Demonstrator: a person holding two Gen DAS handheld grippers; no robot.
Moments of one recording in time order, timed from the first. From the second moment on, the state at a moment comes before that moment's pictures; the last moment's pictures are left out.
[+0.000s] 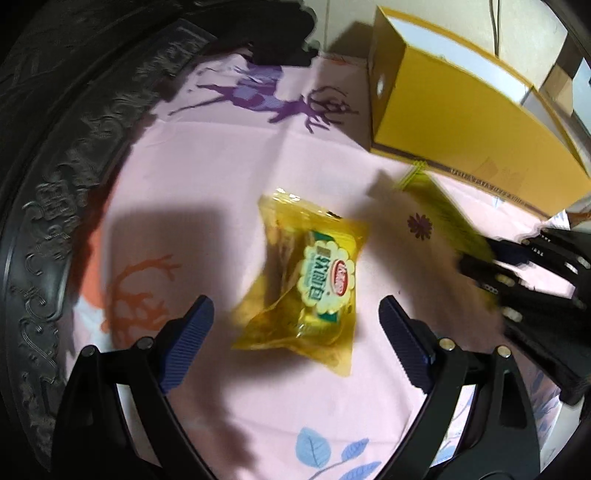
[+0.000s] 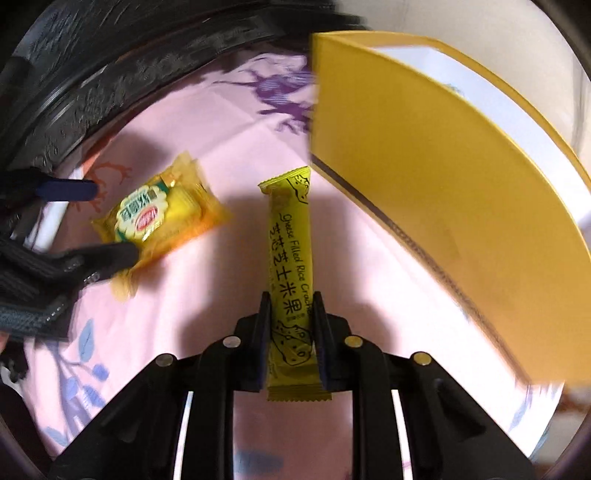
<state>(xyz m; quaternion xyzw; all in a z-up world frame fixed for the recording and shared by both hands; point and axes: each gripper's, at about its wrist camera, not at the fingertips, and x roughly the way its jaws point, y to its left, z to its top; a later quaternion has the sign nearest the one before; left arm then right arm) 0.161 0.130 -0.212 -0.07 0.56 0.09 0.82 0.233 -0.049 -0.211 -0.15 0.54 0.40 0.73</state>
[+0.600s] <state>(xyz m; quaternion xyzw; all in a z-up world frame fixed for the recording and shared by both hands) 0.178 0.113 -0.243 -0.05 0.56 0.08 0.82 0.181 -0.120 -0.201 -0.03 0.58 0.34 0.74</state>
